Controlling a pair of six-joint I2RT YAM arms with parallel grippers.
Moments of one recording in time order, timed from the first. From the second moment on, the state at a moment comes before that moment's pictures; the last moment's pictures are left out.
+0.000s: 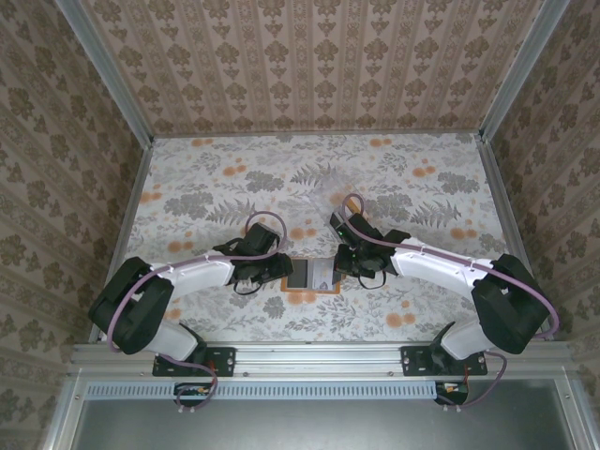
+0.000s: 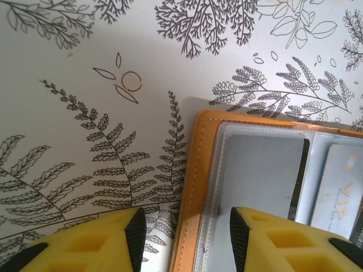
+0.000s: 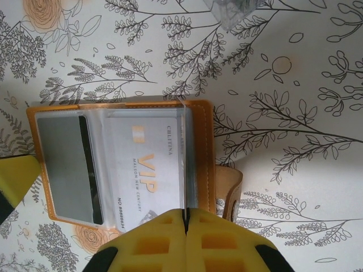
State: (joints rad) left arm -0.72 1.45 0.63 -0.23 0.16 -0.87; right arm 0.71 1.46 0.85 -0.51 -0.06 0.92
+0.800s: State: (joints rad) left arm -0.73 1.46 0.63 -0.21 0.16 -0.87; right arm 0.71 1.46 0.85 -0.51 -0.04 0.91
